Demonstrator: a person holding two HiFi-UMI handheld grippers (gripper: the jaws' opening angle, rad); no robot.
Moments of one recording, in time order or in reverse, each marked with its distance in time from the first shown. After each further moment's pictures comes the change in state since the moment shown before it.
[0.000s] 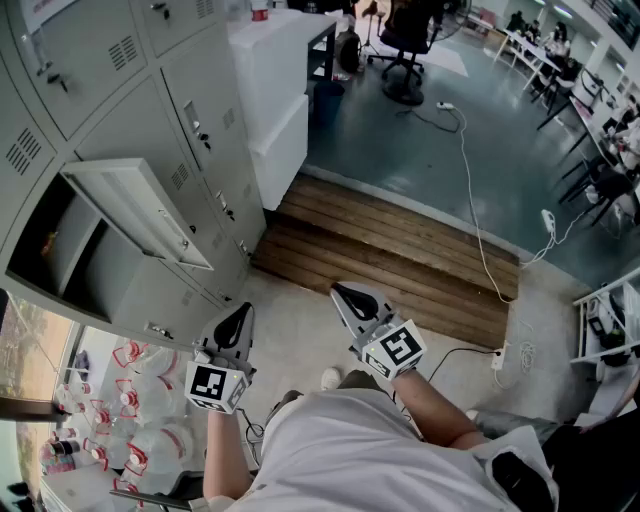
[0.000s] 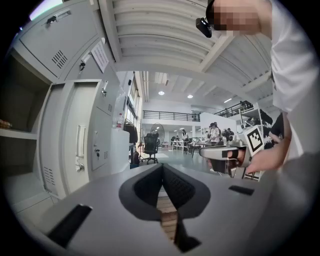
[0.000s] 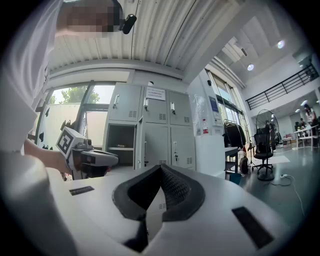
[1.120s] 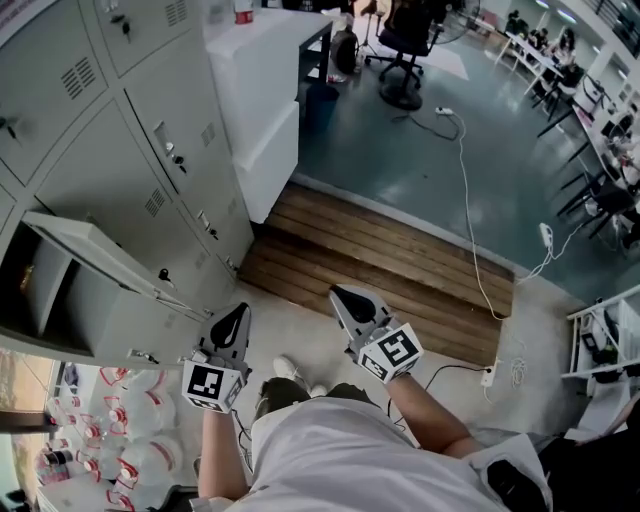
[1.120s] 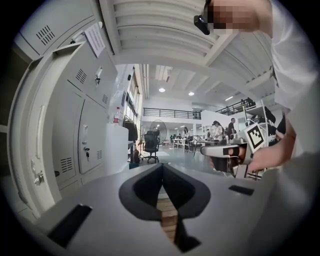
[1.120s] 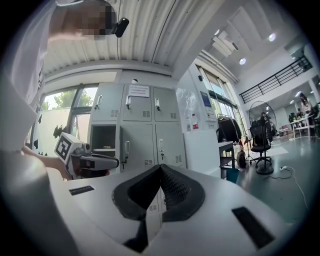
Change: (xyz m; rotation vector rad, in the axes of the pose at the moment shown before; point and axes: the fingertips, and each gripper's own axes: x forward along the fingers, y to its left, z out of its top) left arm 0.120 0.027 -0.006 -0.004 0.027 0.005; right arm 0.043 -0.116 -0.014 0.073 0.009 -0.024
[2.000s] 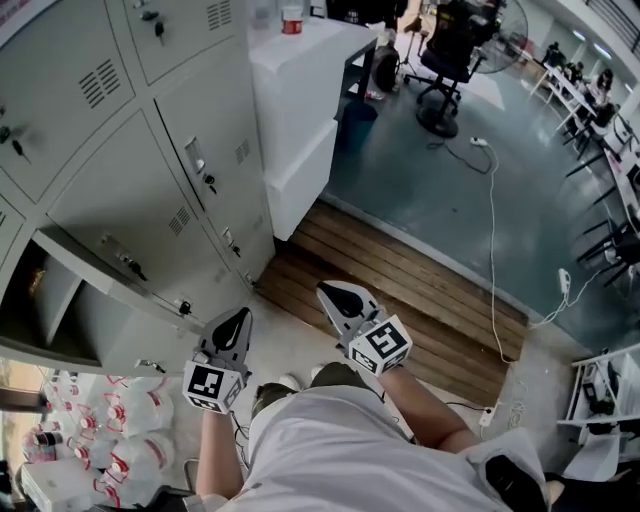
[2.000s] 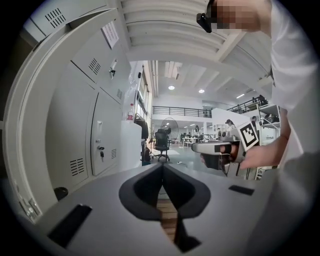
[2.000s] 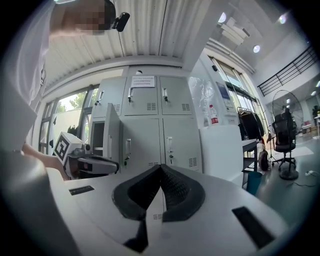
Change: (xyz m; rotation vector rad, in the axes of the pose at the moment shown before) left arm 0.043 0.093 -0.001 -0.032 0.025 0.101; right arm 0.143 -0.024 0.014 -0.033 0.021 0.198
